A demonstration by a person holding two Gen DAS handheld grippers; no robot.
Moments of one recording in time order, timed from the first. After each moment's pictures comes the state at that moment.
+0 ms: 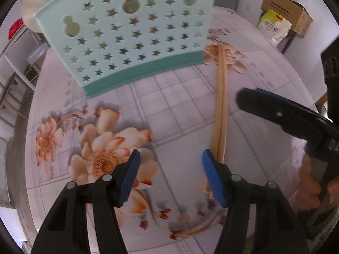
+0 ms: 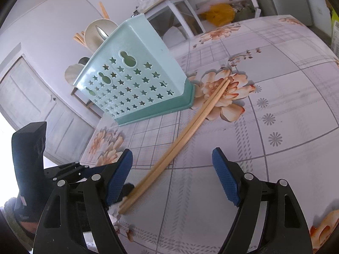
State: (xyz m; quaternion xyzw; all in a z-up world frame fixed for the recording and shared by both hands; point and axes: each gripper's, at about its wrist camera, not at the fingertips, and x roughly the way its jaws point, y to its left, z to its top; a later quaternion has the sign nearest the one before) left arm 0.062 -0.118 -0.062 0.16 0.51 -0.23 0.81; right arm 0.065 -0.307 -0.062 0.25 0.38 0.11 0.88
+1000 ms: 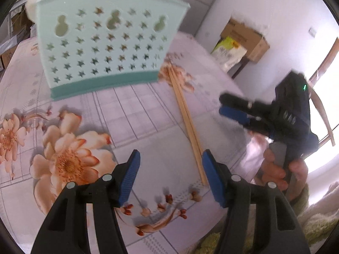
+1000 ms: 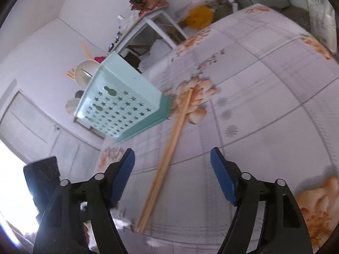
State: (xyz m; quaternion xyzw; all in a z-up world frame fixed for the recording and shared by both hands) left arm 0.048 -0.092 -0.051 0.01 0.47 -0.40 0.79; right arm 0.034 -0.351 -0.057 0.34 0.36 0.07 0.87
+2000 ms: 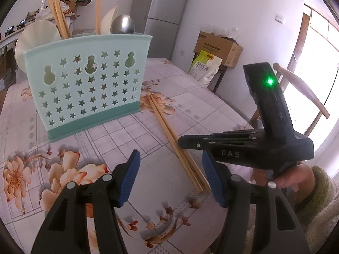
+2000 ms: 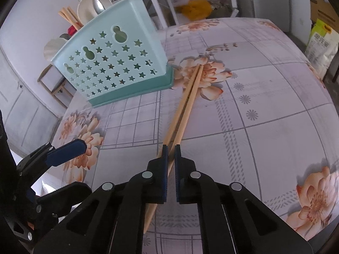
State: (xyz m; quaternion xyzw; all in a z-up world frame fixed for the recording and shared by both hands) left arm 0.034 -0.093 -0.039 0.06 0.35 -0.46 0.81; right arm 0.048 -0.281 -0.051 0.18 0.44 -0.01 0.88
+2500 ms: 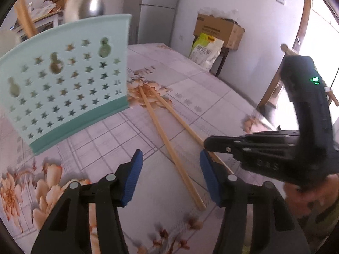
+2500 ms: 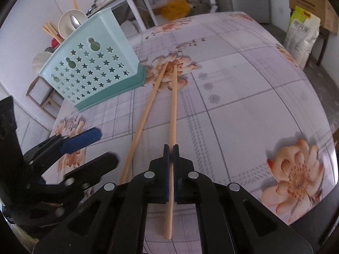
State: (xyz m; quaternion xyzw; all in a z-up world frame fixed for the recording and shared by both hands) left arm 0.046 -0.150 -0.057 0.13 0.38 -0.45 0.80; right arm 0.018 -0.300 -0.049 0.21 0.44 -0.06 0.87
